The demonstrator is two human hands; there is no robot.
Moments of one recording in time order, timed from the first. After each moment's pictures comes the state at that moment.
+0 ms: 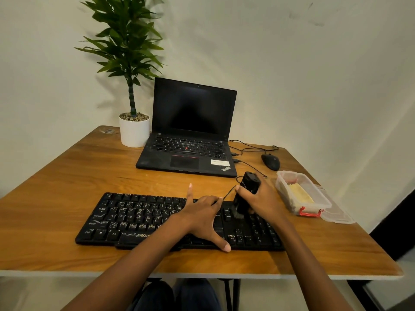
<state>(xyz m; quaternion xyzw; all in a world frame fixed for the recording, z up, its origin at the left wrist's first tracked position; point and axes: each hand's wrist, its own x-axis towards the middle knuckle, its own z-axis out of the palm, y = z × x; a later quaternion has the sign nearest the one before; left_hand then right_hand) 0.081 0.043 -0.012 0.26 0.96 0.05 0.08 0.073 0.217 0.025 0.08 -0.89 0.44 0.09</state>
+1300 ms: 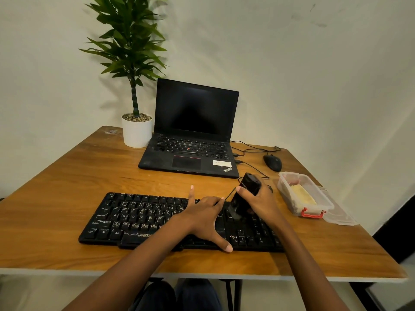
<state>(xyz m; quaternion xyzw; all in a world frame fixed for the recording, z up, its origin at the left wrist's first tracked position) 0.082 0.042 -0.014 0.26 0.96 0.08 0.09 0.068 0.215 0.016 0.09 -0.85 0.51 0.07</state>
